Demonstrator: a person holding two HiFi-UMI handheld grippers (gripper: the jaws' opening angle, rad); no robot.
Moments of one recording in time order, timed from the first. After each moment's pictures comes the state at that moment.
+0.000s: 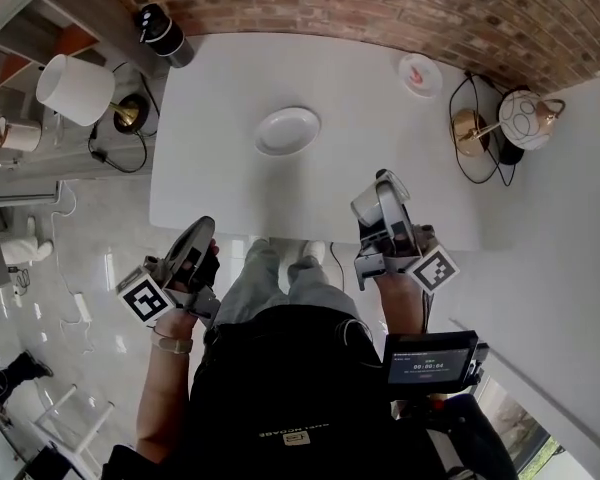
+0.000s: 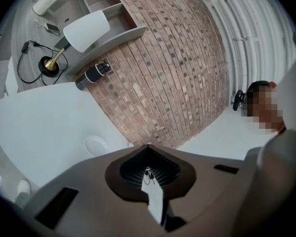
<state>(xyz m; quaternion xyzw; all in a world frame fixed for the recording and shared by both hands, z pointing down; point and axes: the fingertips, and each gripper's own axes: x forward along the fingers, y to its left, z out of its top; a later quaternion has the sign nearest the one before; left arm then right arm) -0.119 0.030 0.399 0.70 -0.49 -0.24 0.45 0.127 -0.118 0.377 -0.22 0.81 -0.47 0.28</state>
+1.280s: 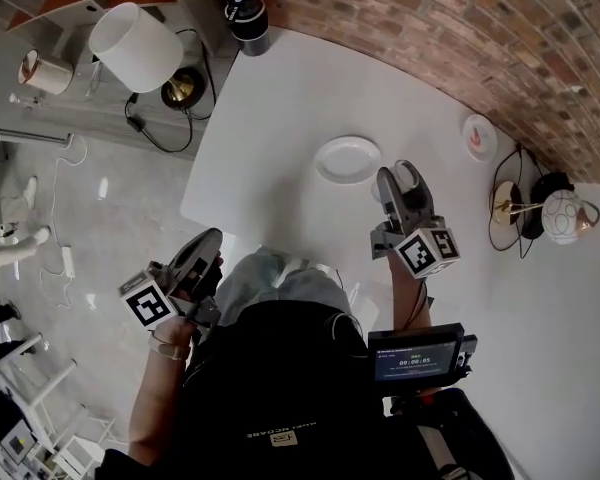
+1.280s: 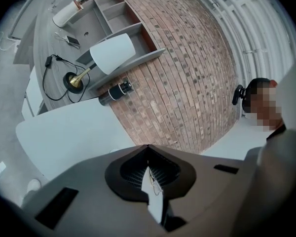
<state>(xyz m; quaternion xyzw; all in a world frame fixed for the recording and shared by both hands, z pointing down) -0.219 0.067 0.430 0.64 -0.55 -0.27 0.46 -0.013 -0.194 0.460 -0.27 0.92 -0.27 0.02</state>
